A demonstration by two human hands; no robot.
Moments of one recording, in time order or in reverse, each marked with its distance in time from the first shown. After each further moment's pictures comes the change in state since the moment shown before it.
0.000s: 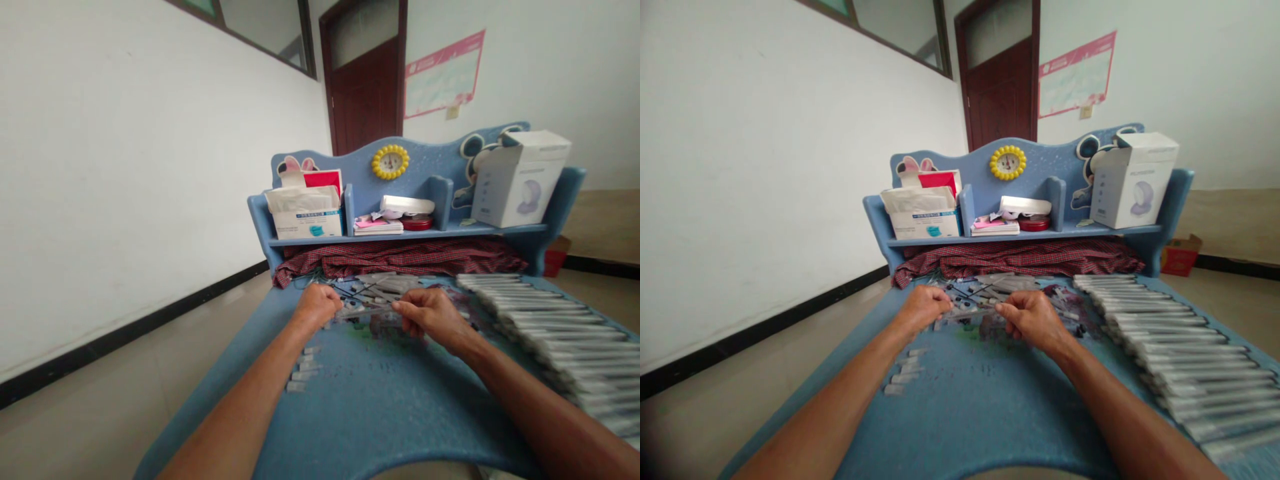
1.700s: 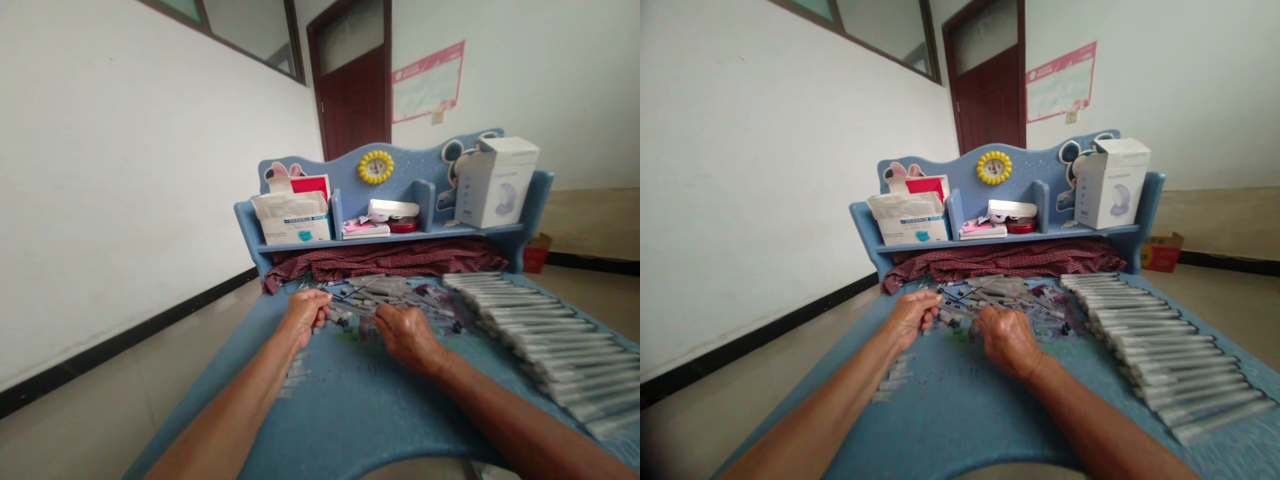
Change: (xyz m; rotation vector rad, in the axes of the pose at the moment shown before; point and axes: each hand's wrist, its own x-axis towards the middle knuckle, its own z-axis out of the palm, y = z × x) left_hand 0.001 -0.002 0.008 -0.718 -0.006 -0.181; right_hand -0.009 0.013 0.024 -0.843 0.234 -0.479
